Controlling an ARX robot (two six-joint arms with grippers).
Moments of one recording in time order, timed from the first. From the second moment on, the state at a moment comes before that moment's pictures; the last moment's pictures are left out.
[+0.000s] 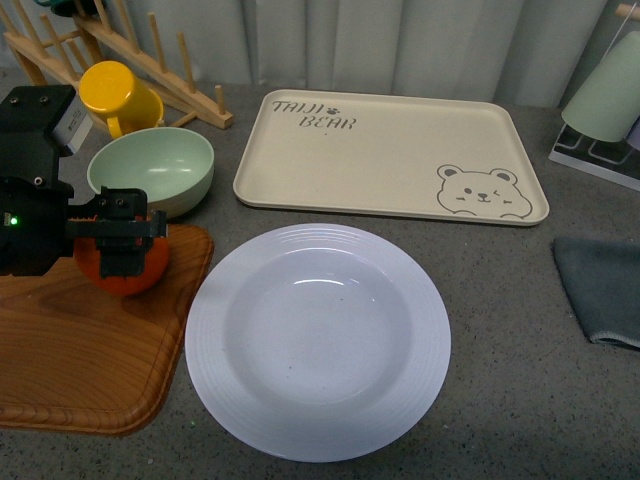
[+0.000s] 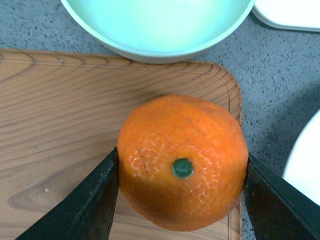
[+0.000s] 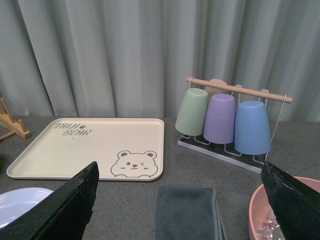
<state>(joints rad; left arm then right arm) -0.18 1.83 0.68 0.35 -0.06 -0.12 0.00 0.00 0.01 0.00 0.00 0.00</state>
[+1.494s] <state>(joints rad) -0.53 1.69 0.70 0.31 -0.18 -0.30 0.00 0.00 0.01 0.00 0.00 0.00</state>
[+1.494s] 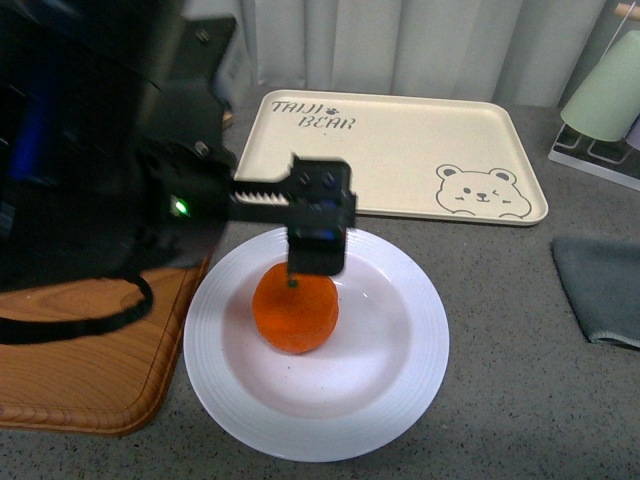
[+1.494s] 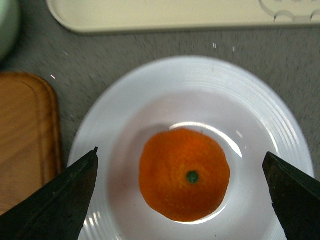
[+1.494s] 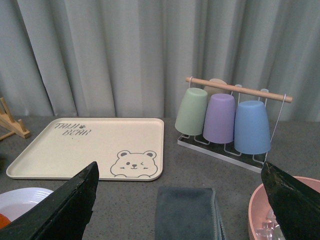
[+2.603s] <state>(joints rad) -0.07 0.80 0.08 0.71 -0.06 -0.01 0.00 0.00 0.01 0.00 0.00 0.00</state>
